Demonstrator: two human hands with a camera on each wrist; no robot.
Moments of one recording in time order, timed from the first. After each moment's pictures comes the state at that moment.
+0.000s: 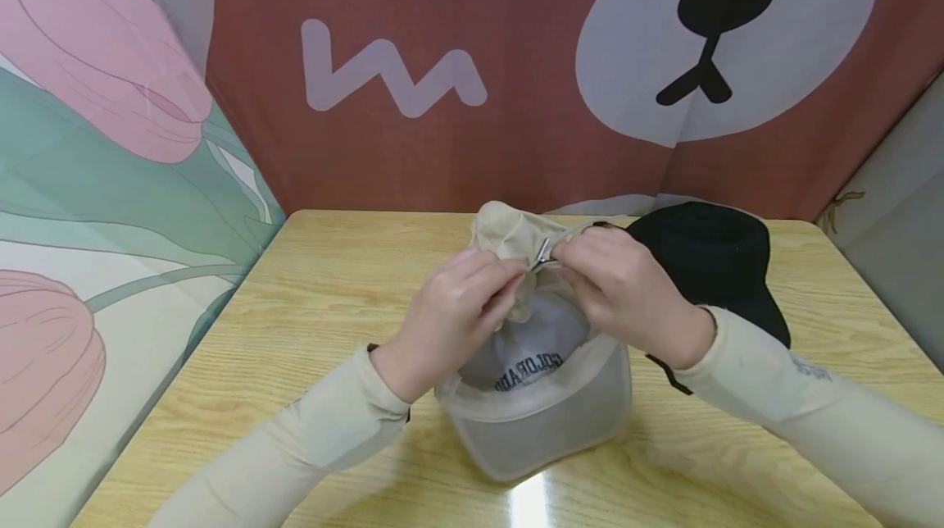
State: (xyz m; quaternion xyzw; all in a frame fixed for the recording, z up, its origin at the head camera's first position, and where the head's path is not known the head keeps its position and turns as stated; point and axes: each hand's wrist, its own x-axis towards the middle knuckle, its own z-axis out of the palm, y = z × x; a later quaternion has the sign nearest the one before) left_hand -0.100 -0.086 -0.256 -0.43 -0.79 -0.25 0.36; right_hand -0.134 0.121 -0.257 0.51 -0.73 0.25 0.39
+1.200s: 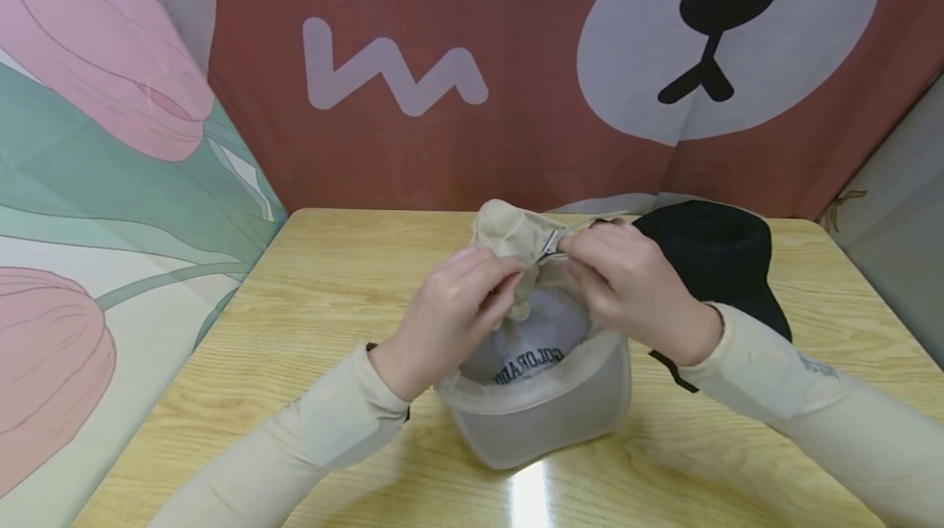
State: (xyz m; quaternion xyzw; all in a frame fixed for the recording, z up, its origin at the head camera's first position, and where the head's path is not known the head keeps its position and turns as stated) left_hand -0.099 -0.088 -0.256 -0.43 -0.79 -0.26 0.35; right_hand -0.130 0.124 -0.253 0.48 -0.75 0.25 0.39
